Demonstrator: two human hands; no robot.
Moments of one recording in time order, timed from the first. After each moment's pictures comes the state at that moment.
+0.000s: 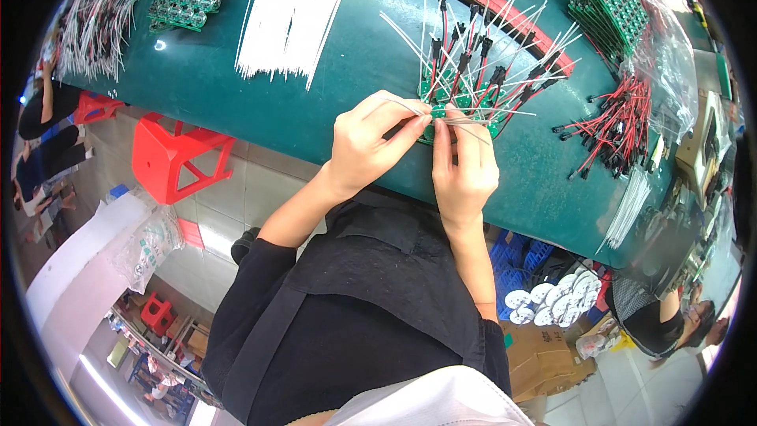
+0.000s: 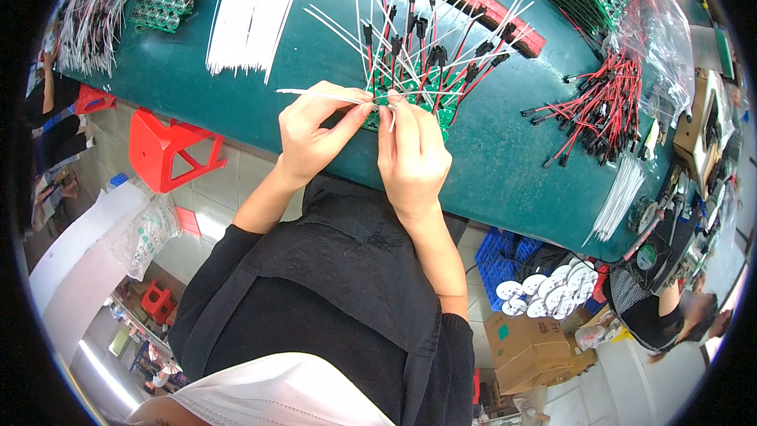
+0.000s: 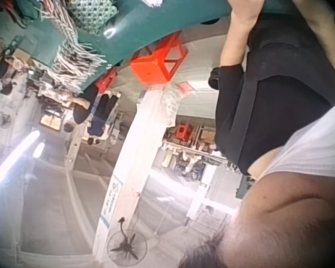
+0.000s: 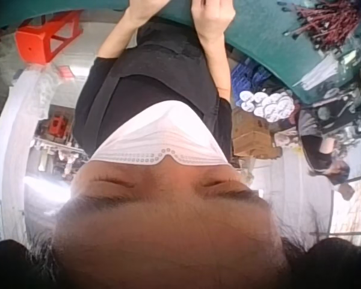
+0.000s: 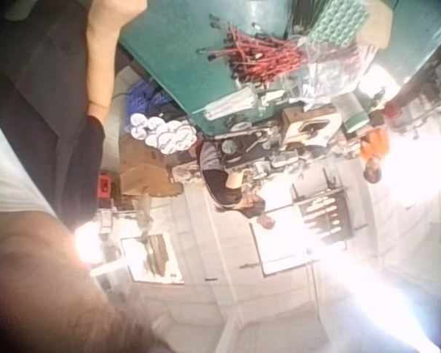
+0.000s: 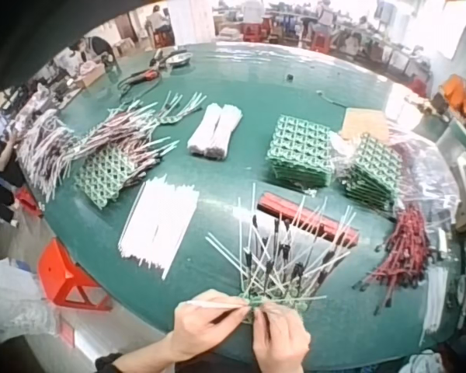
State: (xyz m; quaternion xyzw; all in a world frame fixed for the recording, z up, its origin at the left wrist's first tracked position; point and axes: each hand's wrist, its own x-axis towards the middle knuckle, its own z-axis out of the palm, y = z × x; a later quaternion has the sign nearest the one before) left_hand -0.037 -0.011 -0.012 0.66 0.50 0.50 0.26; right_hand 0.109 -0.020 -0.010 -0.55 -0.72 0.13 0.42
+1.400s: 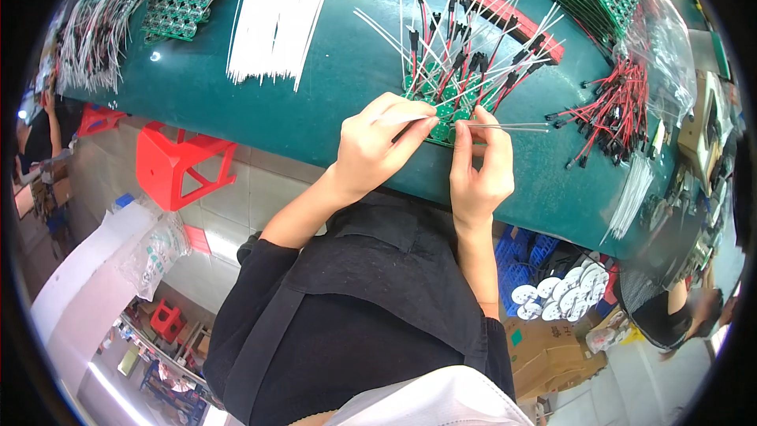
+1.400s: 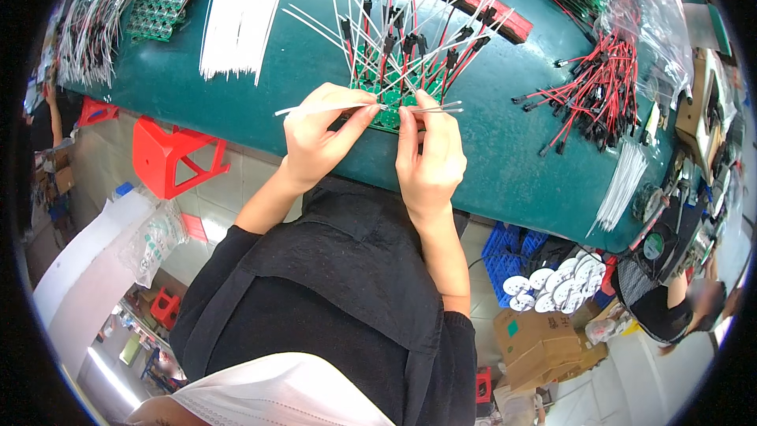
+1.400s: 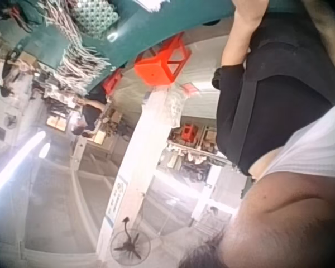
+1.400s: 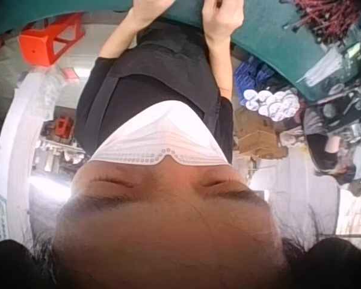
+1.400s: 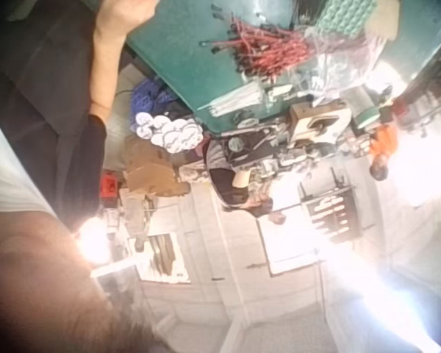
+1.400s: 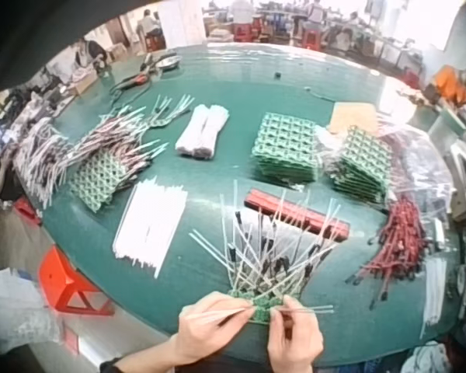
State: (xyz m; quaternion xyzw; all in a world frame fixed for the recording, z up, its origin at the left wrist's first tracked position) left_hand -0.017 -0.012 -0.010 0.67 0.48 0.50 0.26; right_hand 0.133 -0.024 -0.009 -0.58 -0.67 0.12 0.45
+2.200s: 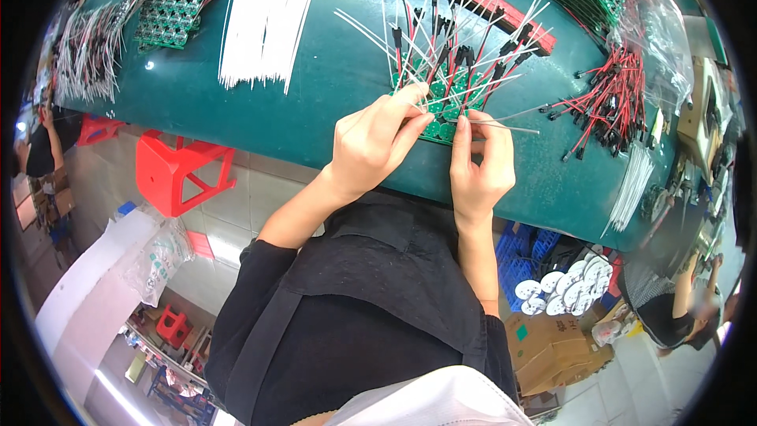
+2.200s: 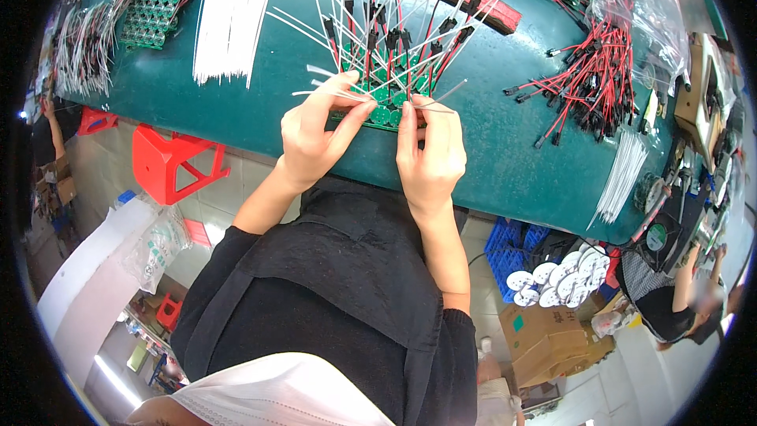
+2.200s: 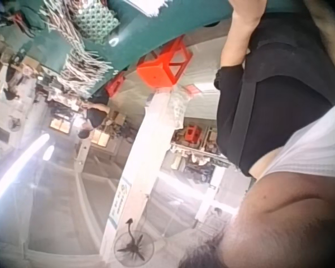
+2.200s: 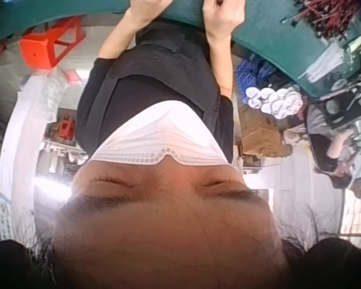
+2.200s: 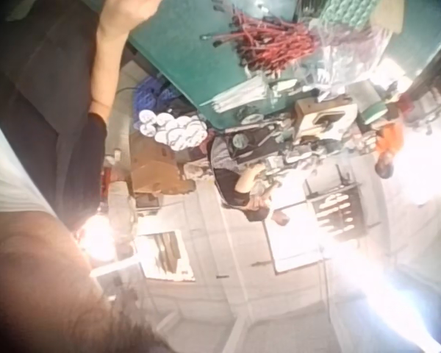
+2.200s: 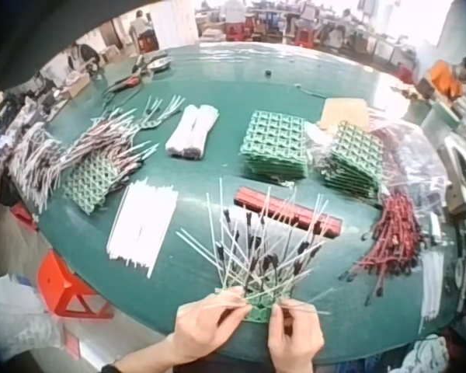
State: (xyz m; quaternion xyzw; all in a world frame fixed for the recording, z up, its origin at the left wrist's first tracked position) left_hand -0.010 -0.012 -0.006 0.73 0.51 0.44 0.16; right_hand 0.143 -0.024 -0.011 -0.59 -0.65 0.12 0.46
